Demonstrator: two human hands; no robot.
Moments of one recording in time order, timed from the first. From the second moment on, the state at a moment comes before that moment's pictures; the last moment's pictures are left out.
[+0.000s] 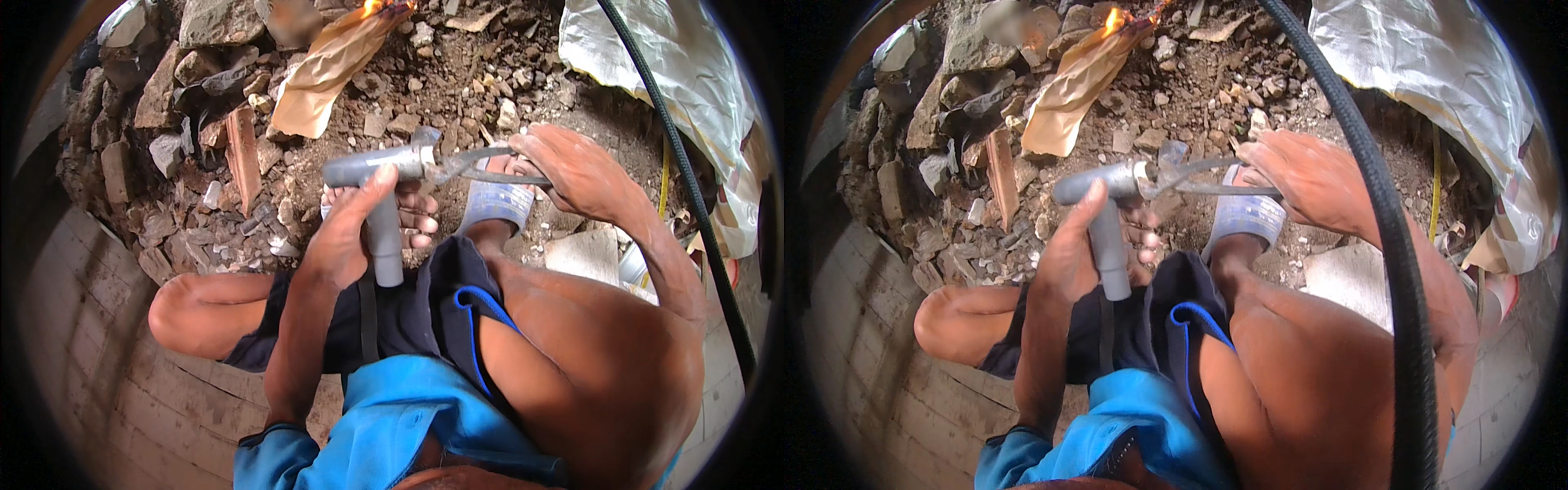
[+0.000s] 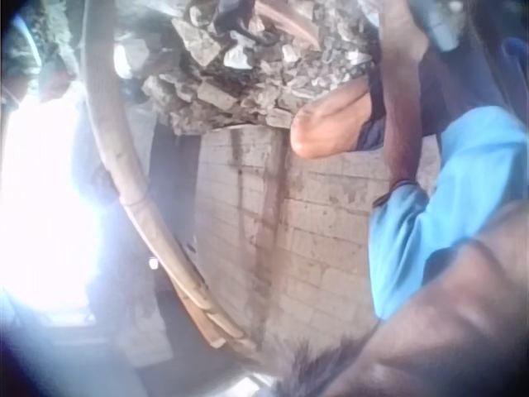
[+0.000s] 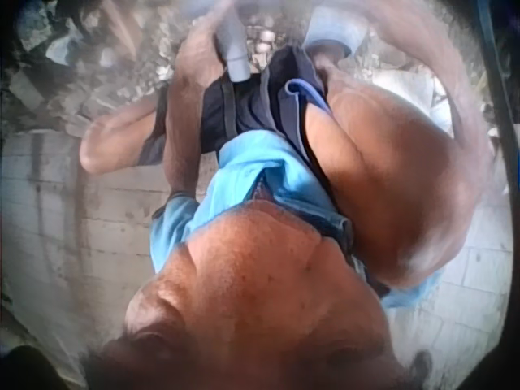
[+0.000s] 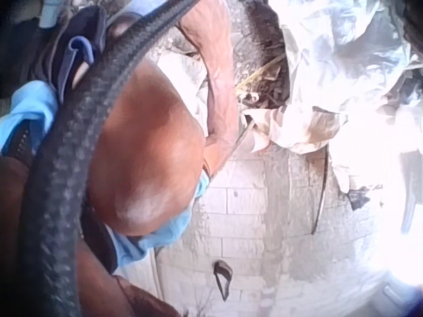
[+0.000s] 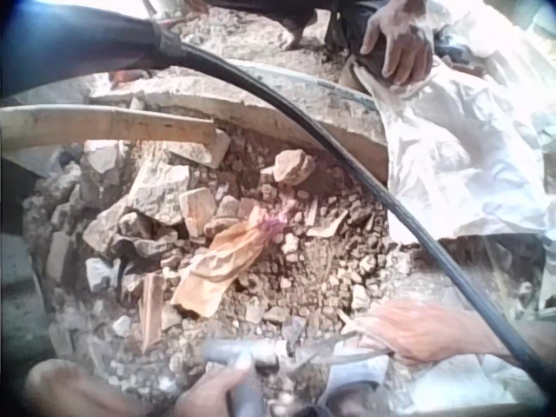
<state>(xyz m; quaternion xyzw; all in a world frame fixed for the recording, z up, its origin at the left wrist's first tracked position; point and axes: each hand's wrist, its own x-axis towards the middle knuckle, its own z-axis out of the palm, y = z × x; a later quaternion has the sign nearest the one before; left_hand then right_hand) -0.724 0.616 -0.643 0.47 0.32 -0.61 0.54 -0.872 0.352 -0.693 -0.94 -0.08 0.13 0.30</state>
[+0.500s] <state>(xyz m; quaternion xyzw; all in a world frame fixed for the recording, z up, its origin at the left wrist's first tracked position) -0.800 0.635 -0.625 0.37 0.43 -0.59 0.58 -0.887 0.331 -0.722 -0.93 -0.20 0.10 0.29</state>
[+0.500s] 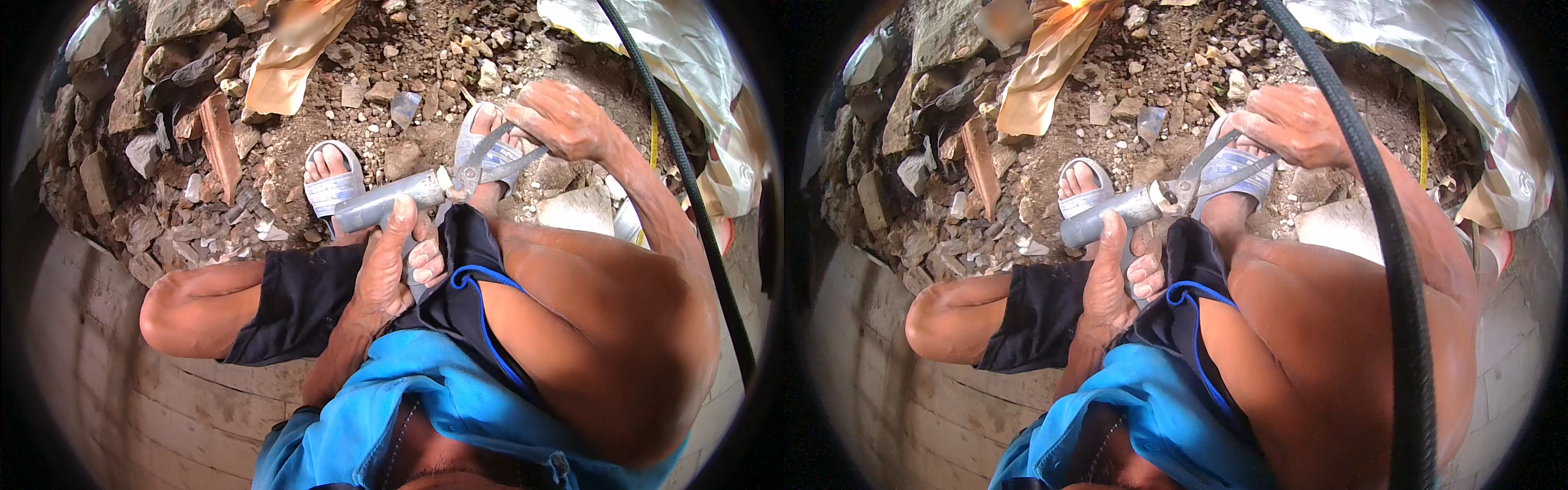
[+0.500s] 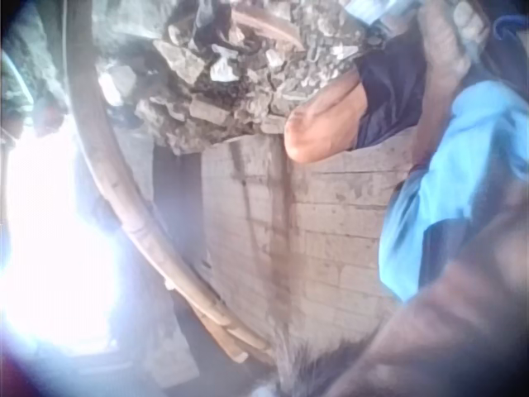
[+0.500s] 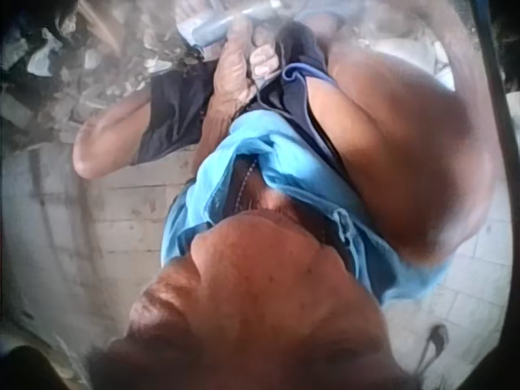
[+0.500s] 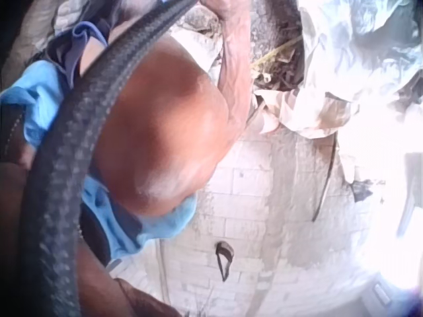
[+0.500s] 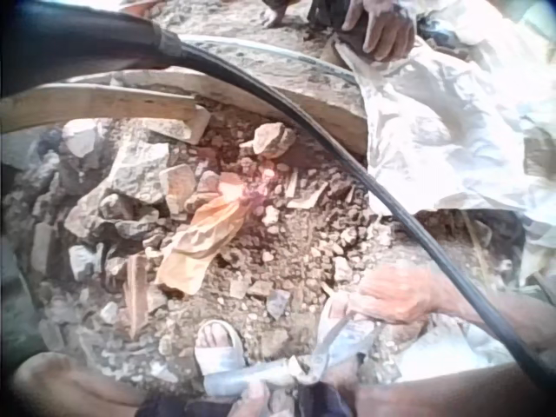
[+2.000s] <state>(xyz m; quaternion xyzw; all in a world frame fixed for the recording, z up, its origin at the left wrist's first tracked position) -0.792 0.730 -0.632 0.02 0.59 -0.52 0.62 -0.868 0.276 -0.703 -0.94 -0.24 0.10 0.21</state>
